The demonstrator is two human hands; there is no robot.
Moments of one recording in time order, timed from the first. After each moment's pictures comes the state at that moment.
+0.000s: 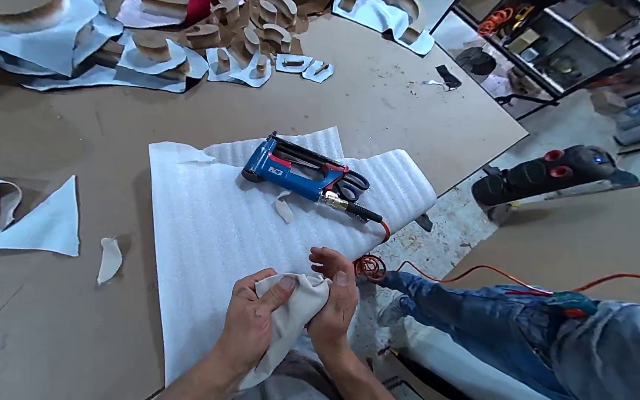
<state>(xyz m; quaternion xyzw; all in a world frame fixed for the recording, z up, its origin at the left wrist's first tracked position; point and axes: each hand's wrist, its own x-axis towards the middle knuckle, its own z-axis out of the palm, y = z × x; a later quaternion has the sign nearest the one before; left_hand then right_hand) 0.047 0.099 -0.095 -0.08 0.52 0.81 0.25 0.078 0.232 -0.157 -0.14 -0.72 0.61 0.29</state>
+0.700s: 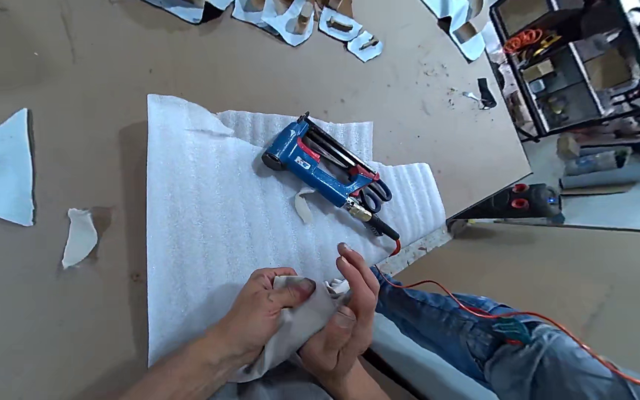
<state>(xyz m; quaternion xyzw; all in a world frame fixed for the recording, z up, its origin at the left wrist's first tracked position) 0.004 0.082 -0.111 -0.14 0.40 0.80 0.42 0.054 0.216 -0.124 -0.01 -0.88 0.36 0.30</state>
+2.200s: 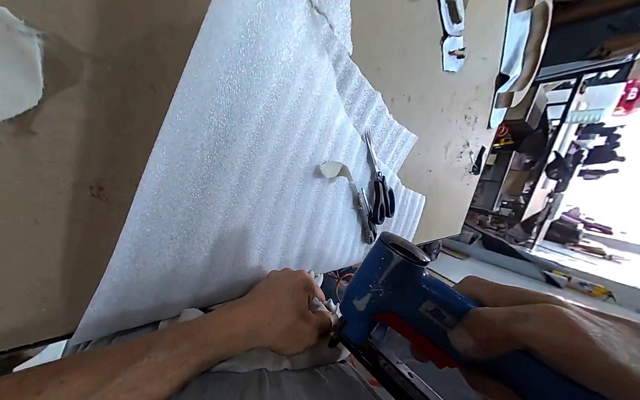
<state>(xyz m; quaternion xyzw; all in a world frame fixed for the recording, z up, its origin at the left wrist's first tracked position) 0.000 0.093 -0.136 0.19 0.55 0.60 0.55 -0.112 0.253 0.063 -0.34 -0.62 0.15 -0.70</state>
